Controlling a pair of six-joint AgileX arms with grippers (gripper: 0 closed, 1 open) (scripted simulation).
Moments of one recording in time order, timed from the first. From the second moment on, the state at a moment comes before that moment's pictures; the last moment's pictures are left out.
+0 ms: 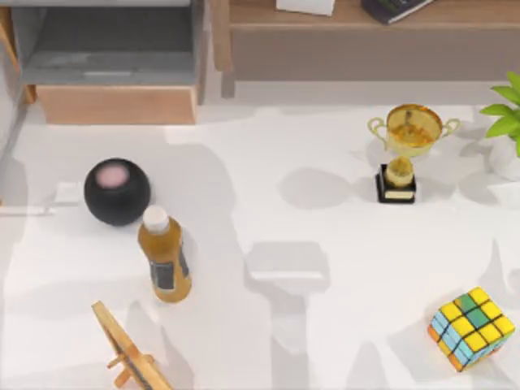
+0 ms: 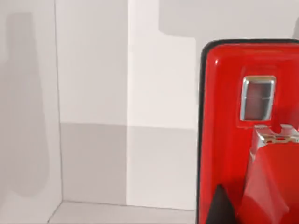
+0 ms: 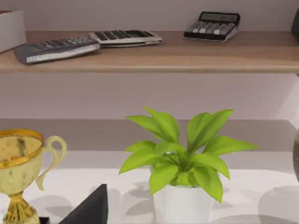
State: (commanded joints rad) left arm 0.30 2.48 2.53 -1.44 -0.04 0.32; right arm 0.00 0.00 0.00 0.00 0.00 0.00
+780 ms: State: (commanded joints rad) left arm 0.33 2.63 2.53 -1.46 0.01 0.38; right arm 0.00 0.00 0.00 0.00 0.00 0.00
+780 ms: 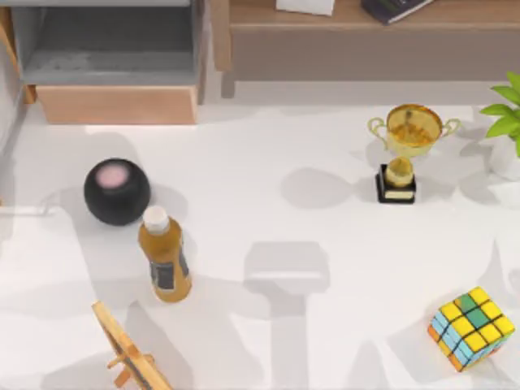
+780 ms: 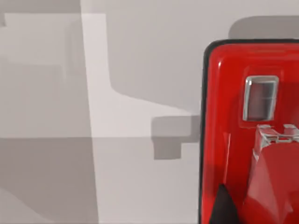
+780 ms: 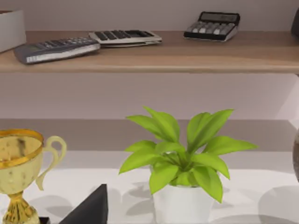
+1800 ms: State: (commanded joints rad) left arm 0.34 2.62 2.48 -1.42 0.02 0.38; right arm 0.00 0.00 0.00 0.00 0.00 0.00
